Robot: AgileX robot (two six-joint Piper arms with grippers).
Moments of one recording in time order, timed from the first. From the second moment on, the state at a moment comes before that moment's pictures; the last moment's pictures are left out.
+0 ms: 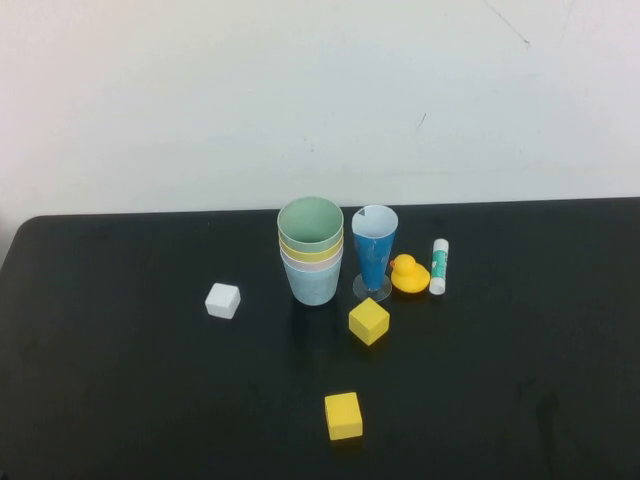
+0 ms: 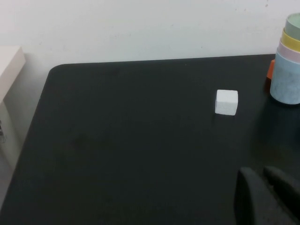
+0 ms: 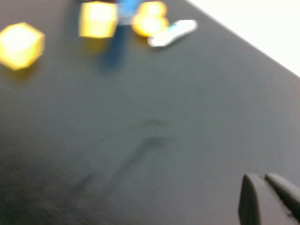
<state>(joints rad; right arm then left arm) 0.27 0.37 -0.27 -0.04 0.55 -0.35 -0.07 -0.01 0.02 -0.06 0.35 -0.02</state>
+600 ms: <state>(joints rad) -0.05 -0.01 0.02 -0.04 0.42 -0.35 -0.07 -0.01 0.02 -0.06 0.35 -0.02</state>
